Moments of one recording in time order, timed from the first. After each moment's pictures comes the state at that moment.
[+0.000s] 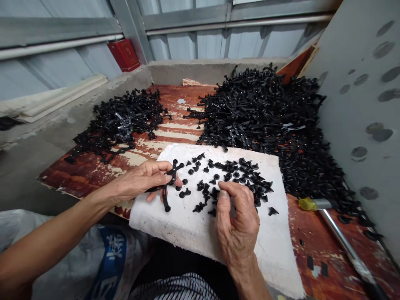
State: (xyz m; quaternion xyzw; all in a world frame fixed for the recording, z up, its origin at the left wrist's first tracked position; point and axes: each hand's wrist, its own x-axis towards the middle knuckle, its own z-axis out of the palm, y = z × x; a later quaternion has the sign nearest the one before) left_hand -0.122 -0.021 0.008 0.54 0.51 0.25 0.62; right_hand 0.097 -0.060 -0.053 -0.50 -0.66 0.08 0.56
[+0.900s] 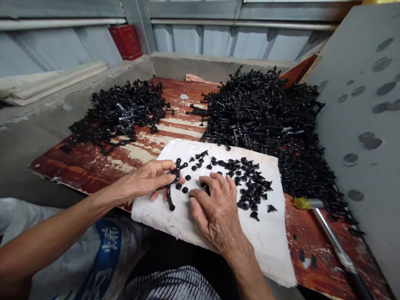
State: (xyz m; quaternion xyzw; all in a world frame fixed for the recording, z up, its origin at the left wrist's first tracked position) left_hand -0.123 -0.033 -0.004 0.57 0.52 0.26 0.58; right_hand 0.089 -0.055 -0.052 -0.37 -0.86 0.04 0.35
